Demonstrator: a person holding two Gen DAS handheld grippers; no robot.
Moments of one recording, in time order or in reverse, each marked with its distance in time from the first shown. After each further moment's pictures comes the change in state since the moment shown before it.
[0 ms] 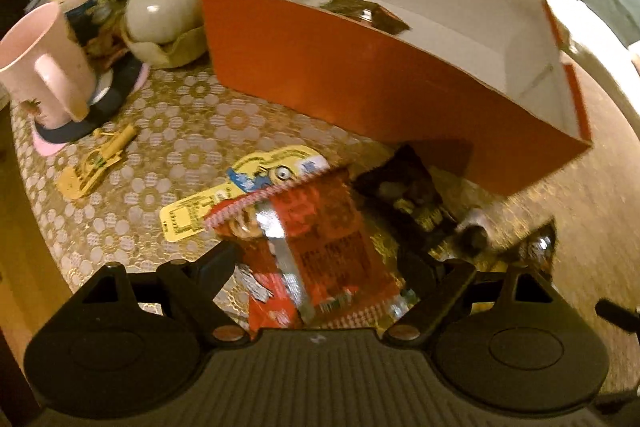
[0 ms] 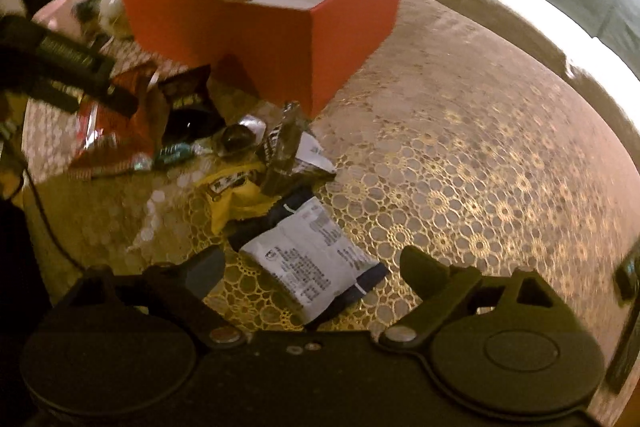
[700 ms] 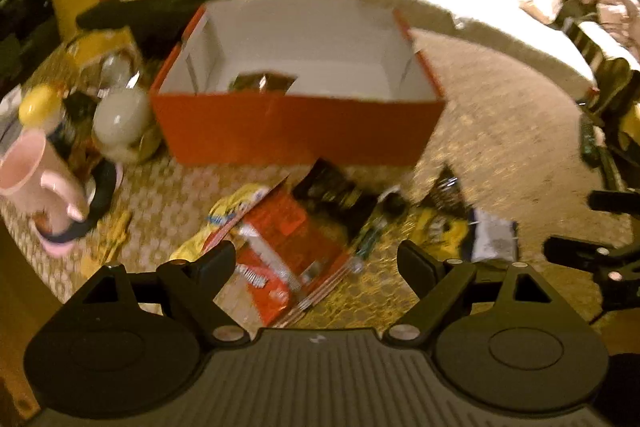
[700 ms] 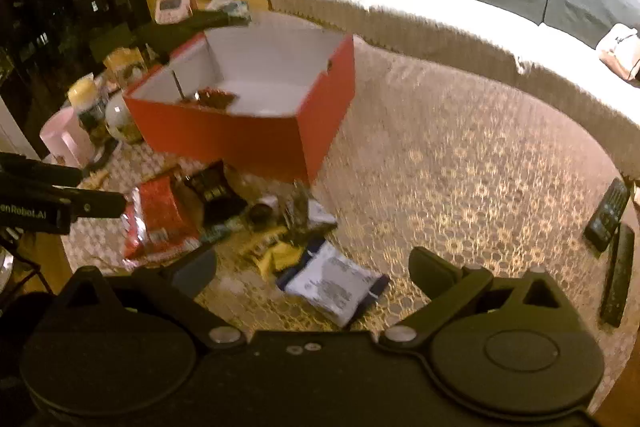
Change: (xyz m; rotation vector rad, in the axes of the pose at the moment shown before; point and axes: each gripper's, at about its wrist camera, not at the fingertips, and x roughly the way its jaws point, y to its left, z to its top) left arm -0.078 -0.008 -0.033 0.363 -0.157 -0.138; right arm -0.079 0.002 0.001 0.277 -0.150 -0.022
